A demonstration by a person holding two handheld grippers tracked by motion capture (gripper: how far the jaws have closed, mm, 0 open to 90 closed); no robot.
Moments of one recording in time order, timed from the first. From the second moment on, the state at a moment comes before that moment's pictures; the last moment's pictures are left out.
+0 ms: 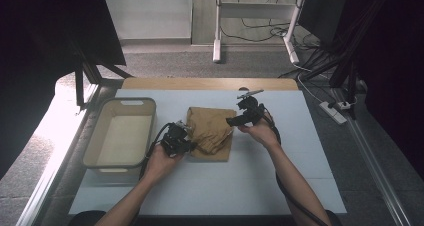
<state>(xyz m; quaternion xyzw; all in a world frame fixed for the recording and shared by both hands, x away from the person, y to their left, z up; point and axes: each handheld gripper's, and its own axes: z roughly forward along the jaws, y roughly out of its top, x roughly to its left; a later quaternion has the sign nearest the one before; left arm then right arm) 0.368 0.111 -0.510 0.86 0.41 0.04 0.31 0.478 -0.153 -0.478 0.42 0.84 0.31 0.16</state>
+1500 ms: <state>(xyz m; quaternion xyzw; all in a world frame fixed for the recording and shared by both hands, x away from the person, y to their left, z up) 0.367 0.111 -0.513 0.85 0.41 0.03 0.31 0.518 -0.131 -0.509 0.35 0.89 0.28 0.12</state>
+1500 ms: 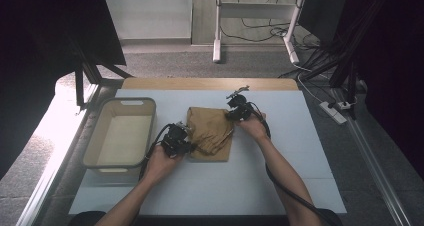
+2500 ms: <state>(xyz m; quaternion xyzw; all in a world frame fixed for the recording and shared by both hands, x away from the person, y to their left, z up) 0.357 0.115 -0.483 0.84 0.40 0.06 0.36 0.505 -0.137 -0.467 0.32 0.88 0.34 0.11</state>
